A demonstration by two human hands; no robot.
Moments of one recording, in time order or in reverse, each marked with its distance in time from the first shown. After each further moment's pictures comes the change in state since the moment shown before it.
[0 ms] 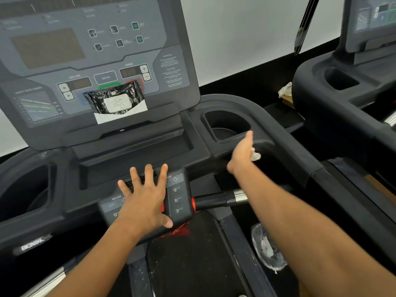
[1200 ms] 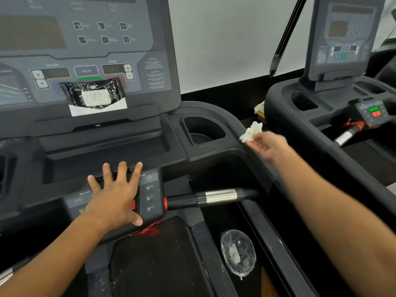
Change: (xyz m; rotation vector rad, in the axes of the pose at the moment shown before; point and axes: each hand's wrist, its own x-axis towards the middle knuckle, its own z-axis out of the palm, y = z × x) left_hand 0.006 -0.004 0.009 0.036 0.036 -0.016; right_hand 0.033 -0.136 -0.072 -0.325 -0.160 -0.254
